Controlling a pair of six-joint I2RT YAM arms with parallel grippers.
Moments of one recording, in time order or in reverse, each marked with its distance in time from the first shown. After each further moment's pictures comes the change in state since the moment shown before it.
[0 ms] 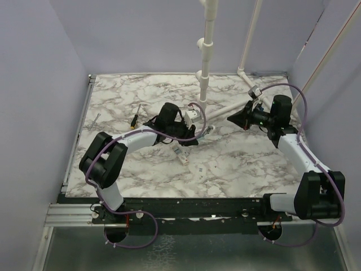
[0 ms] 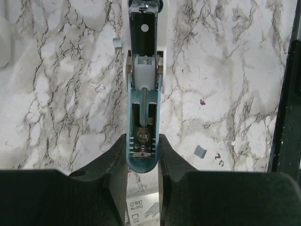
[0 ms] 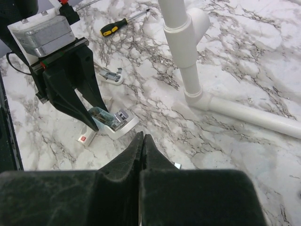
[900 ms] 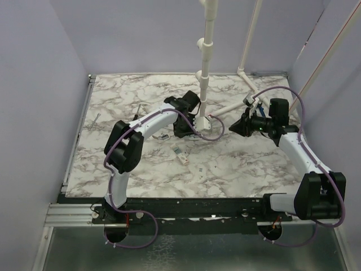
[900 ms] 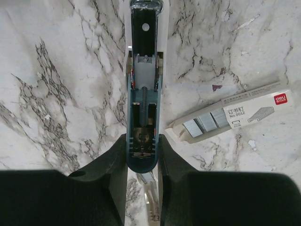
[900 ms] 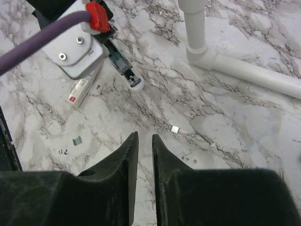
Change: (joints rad) left arm -0.066 0.274 0.644 -1.023 -0.543 0.774; right arm -0.005 -0.003 0.033 -0.331 0.048 -0.290
